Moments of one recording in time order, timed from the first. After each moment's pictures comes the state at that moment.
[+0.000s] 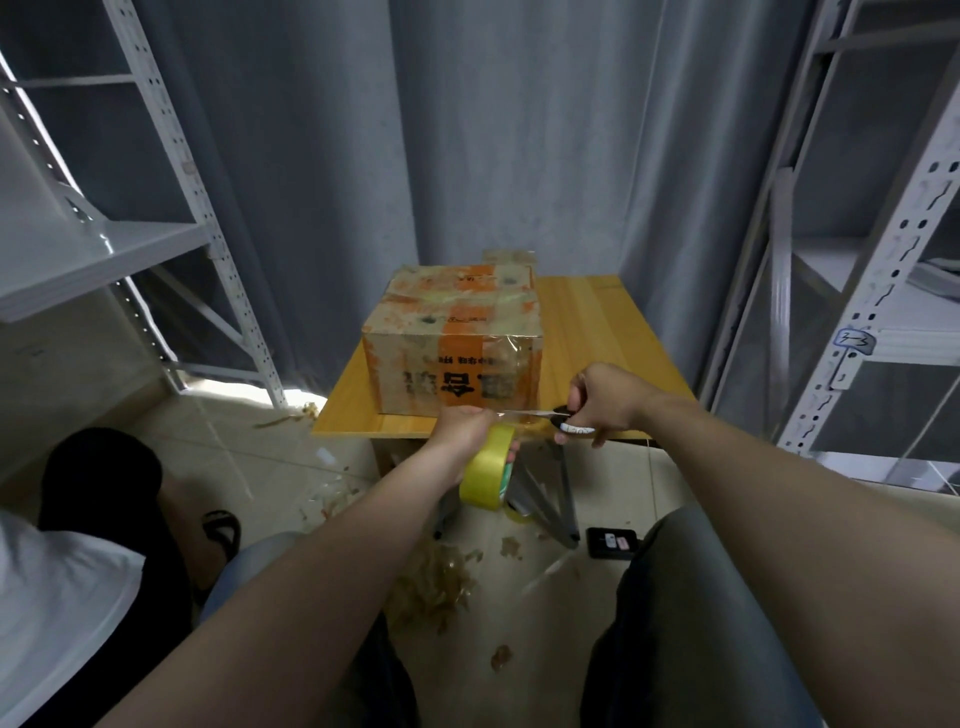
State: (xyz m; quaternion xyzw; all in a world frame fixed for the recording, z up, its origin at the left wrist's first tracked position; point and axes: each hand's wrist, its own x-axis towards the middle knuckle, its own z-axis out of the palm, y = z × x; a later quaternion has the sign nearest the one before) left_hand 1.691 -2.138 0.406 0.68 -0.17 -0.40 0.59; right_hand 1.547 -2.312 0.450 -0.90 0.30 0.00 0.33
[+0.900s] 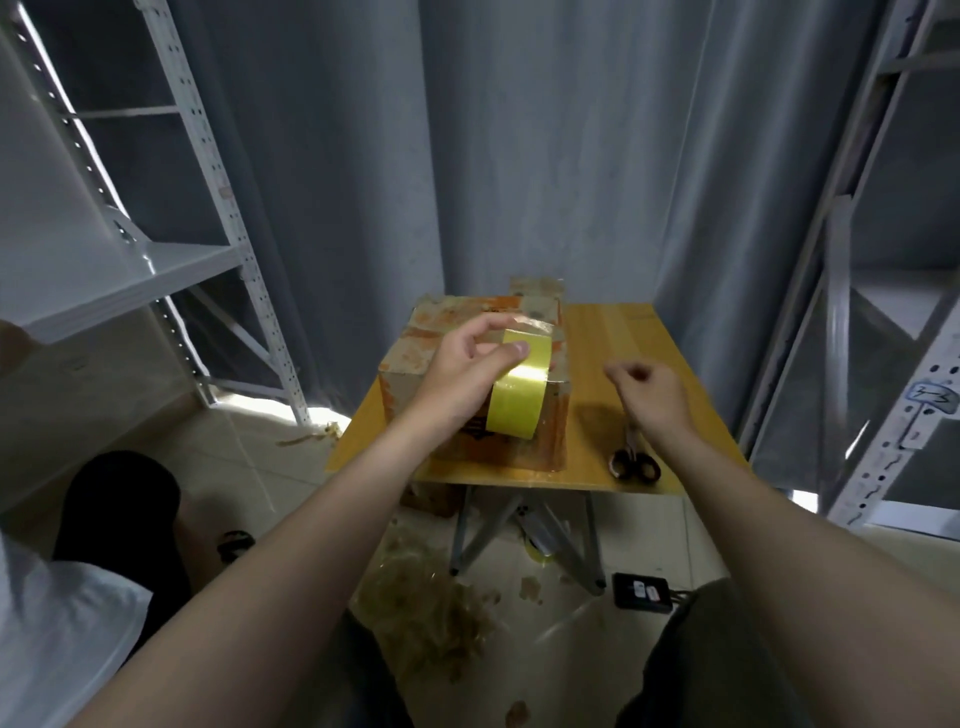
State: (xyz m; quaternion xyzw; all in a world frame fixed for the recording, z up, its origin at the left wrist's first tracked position) left_hand 1.710 -2.135 0.526 0.62 -0.41 -0.21 0.64; right_hand 1.578 -2.341 0.455 -0.73 0.41 -0.33 0.43
